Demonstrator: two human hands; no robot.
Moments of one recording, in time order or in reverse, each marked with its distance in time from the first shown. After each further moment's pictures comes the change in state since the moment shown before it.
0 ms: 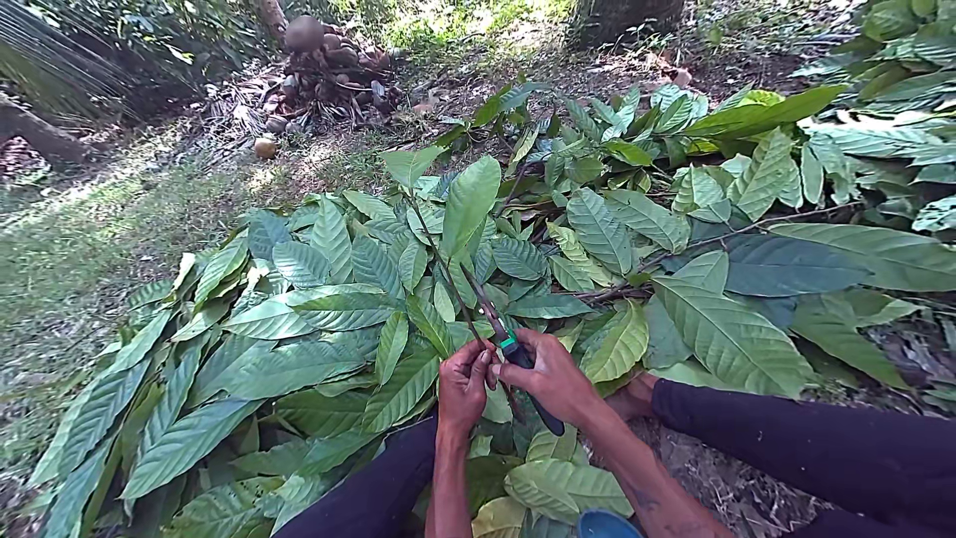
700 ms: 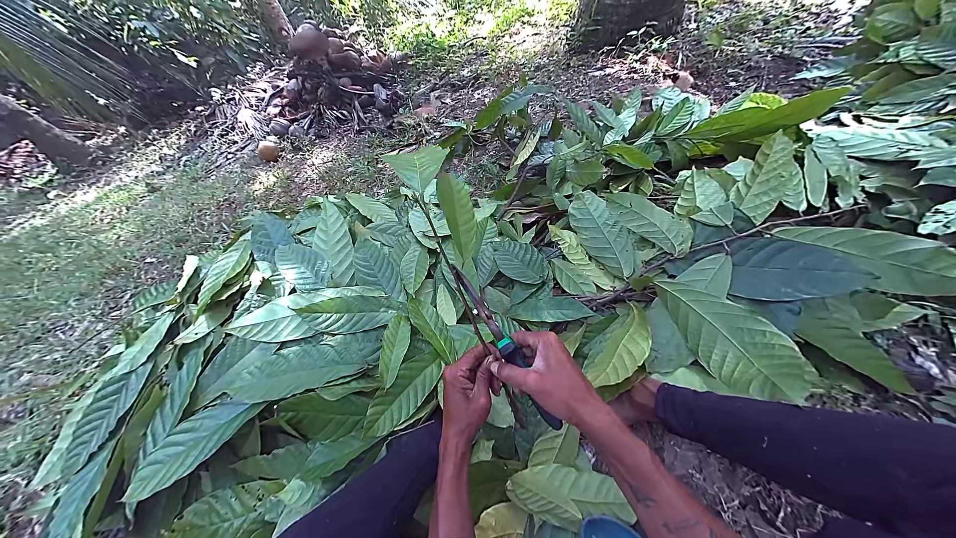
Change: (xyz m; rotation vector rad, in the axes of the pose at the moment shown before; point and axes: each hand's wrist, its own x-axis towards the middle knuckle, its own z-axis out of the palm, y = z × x) left_hand -0.003 -0.001 0.003 -0.027 -0.007 0.001; right_hand 0.006 -0.003 0.002 0.067 0.013 -0.025
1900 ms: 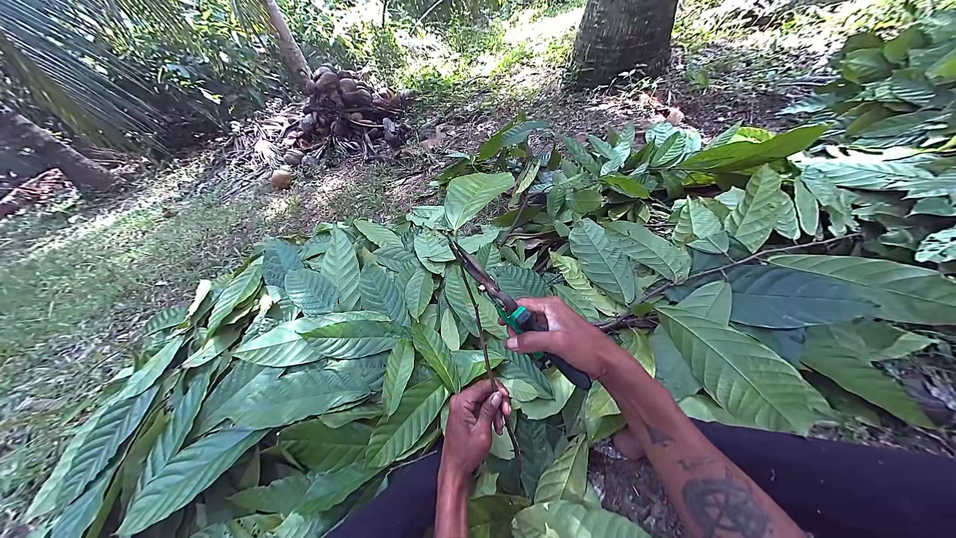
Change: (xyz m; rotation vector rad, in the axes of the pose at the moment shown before) left_hand -0.006 -0.012 -0.013 -0.101 -0.173 -0.043; right_hand 0.041 -0.049 -0.058 0.023 -0.237 -0.201
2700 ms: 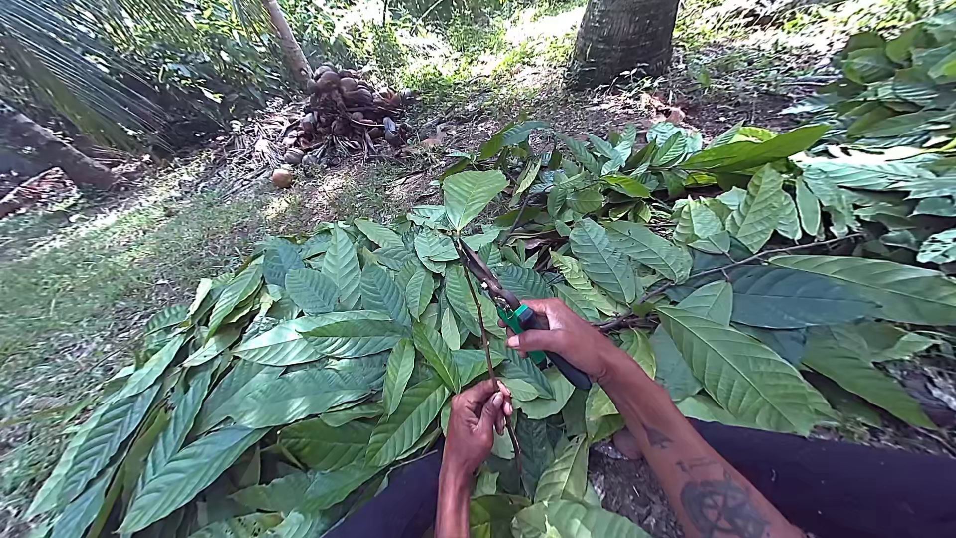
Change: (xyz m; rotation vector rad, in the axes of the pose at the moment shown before) left_hand -0.001 0.001 0.002 0.018 0.004 -0.016; right_hand 0.000 0.004 0.002 0.082 -0.005 0.008
